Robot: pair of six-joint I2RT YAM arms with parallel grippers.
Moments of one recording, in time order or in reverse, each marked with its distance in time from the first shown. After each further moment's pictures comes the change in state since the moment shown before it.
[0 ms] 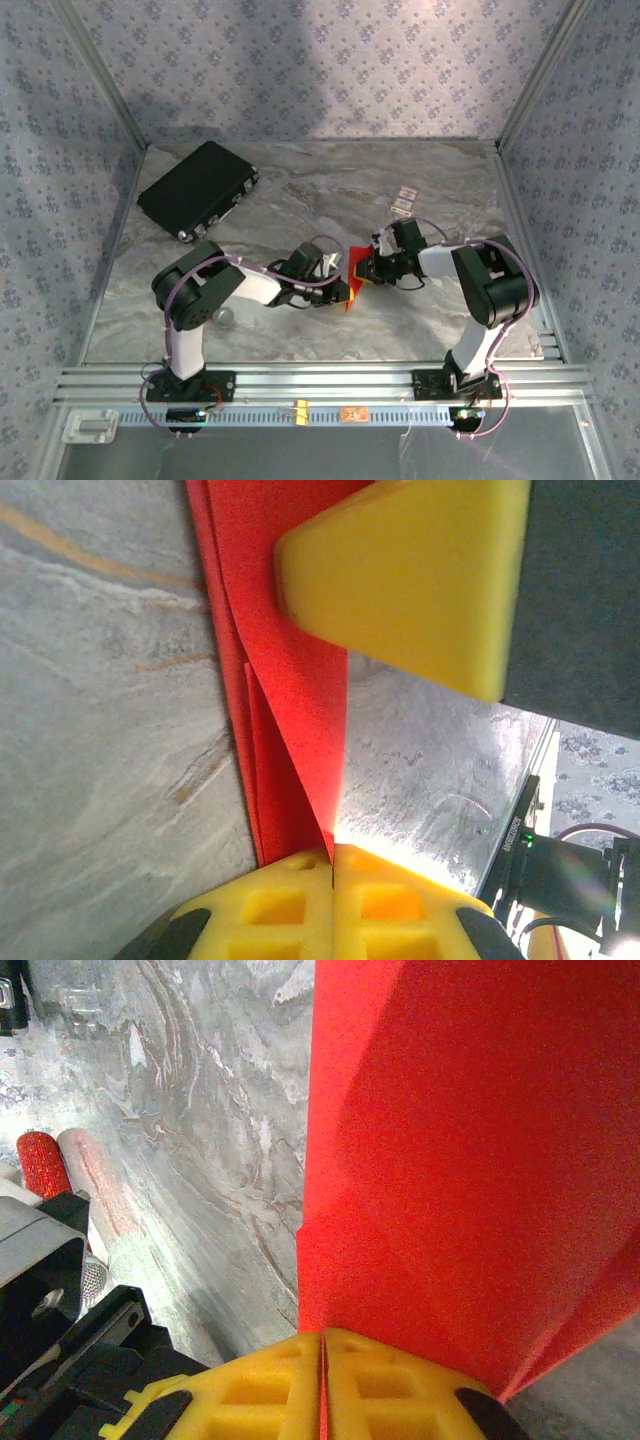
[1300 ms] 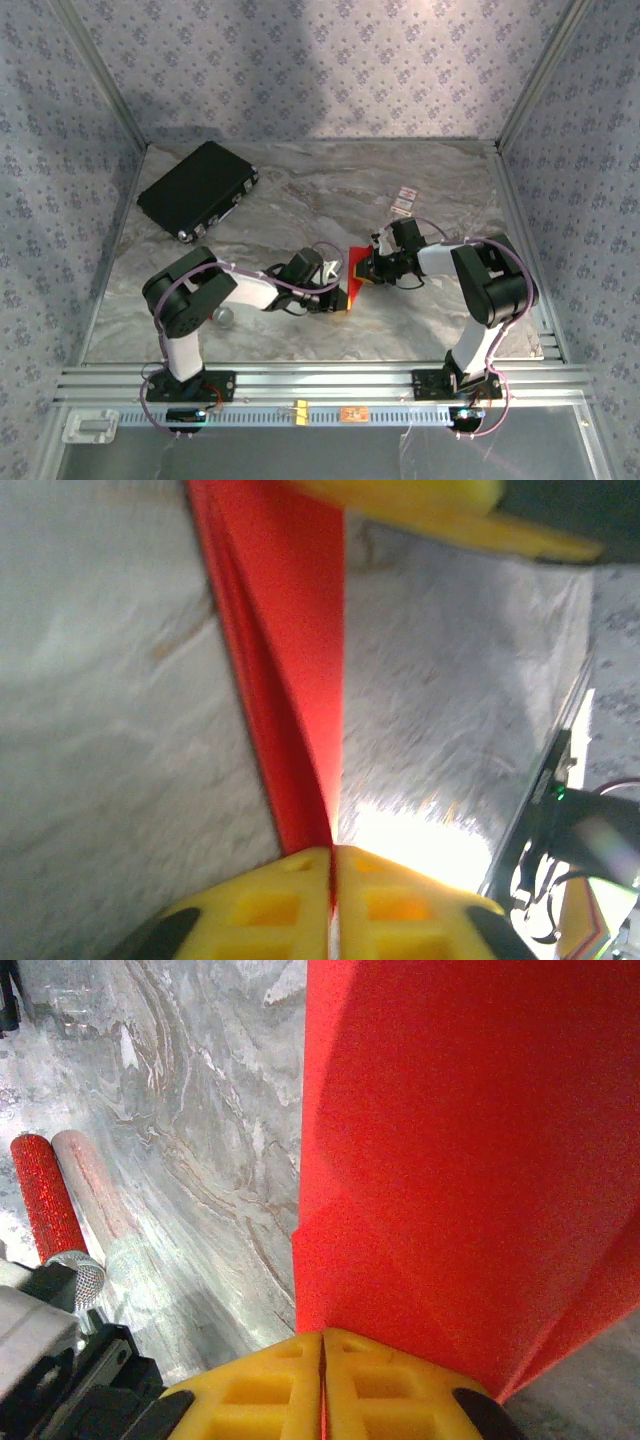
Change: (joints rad) left arm -0.035 -0.066 -0.041 -0.105 -0.016 0.070; right arm 0.005 0.006 0.014 -0.024 0.007 0.004
